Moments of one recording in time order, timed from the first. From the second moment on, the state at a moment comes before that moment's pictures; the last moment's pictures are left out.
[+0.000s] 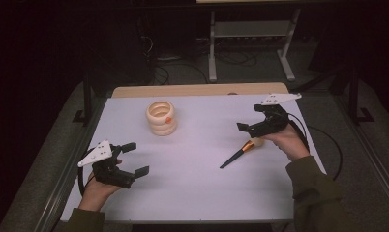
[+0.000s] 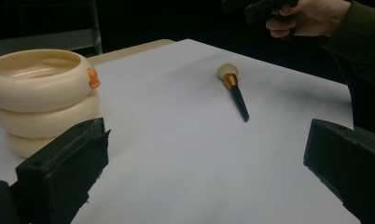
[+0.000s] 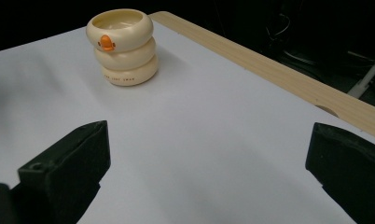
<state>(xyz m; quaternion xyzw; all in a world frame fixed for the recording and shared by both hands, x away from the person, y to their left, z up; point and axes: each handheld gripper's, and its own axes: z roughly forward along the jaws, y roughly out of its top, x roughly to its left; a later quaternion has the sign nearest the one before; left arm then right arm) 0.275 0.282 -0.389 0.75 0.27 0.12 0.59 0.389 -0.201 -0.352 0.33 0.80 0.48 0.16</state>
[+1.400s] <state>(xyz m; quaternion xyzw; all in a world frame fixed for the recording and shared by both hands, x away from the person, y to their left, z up) 0.275 0.282 -0.389 0.75 0.26 0.12 0.59 0.415 -0.176 -0.347 0.27 0.88 0.37 0.11</state>
